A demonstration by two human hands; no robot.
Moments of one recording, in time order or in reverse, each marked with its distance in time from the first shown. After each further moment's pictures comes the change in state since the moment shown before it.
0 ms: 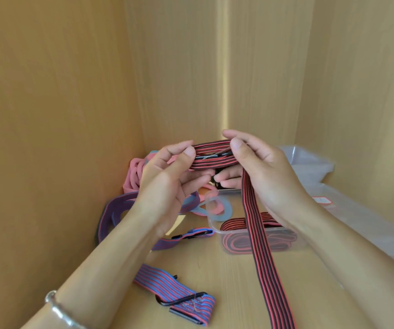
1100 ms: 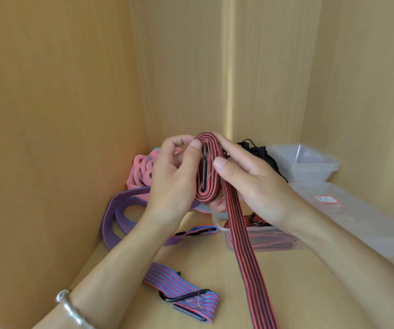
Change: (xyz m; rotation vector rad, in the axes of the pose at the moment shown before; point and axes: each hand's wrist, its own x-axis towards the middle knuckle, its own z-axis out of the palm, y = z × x) left_hand -0.005 -0.006 0.010 0.327 0.106 0.302; right_hand -0.010 0.000 0.011 -0.131 -0.254 0.096
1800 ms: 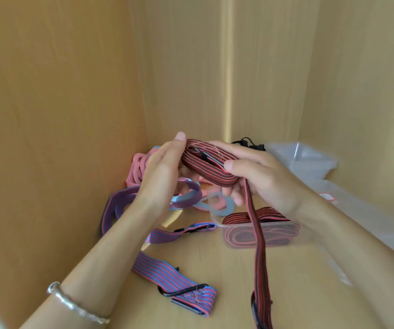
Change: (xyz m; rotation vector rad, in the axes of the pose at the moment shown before) left_hand 0.017 -0.009 -0.021 0.046 -0.122 -0.278; right_hand -0.002 -0.005 -0.020 -0.041 -0.098 0.015
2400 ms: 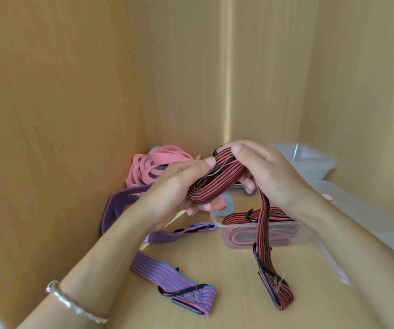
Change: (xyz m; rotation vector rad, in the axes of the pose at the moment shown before) left_hand -0.009 -0.004 0.000 0.061 -0.437 -0.079; right_hand 0.005 0.006 -0.004 -0.124 0.249 -0.056
